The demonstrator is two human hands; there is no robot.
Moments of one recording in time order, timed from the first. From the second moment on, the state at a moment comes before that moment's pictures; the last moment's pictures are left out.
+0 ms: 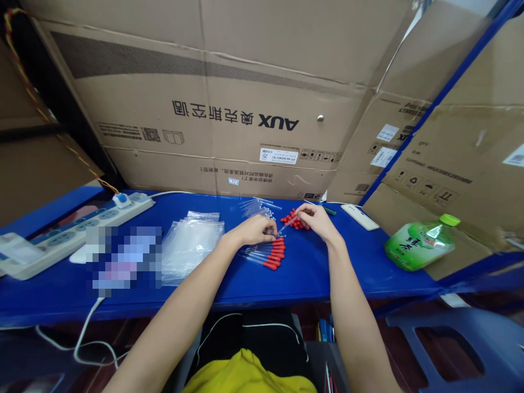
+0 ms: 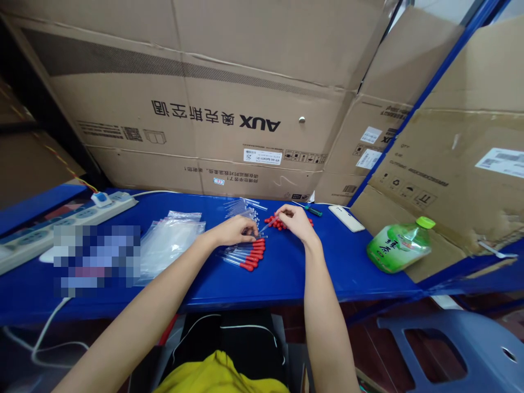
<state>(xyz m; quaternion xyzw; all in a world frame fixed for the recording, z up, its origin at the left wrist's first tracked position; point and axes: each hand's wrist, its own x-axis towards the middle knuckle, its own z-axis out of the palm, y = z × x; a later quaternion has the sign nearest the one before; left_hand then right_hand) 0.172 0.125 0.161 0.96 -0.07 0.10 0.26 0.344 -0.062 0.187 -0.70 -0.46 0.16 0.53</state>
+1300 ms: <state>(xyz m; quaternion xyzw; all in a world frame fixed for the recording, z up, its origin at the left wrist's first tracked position) 0.169 0.119 0.171 0.96 0.09 0.19 0.19 0.364 -0.067 0.181 -0.83 -0.24 -0.17 0.47</state>
